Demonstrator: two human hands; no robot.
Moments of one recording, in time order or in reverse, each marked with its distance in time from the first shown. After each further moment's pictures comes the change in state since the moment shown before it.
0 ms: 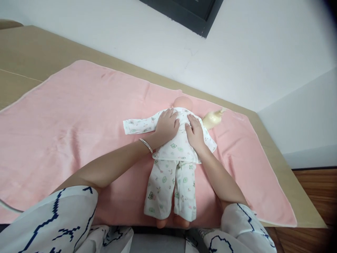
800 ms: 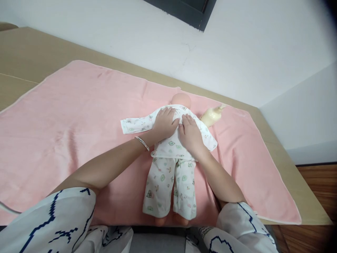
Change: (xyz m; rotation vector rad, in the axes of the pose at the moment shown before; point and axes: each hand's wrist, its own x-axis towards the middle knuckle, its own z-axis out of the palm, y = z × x) left_hand 0.003 -0.007 0.005 0.007 -0.066 0.029; right_hand -0.007 -0.042 -0.003 -0.135 -0.108 0.074
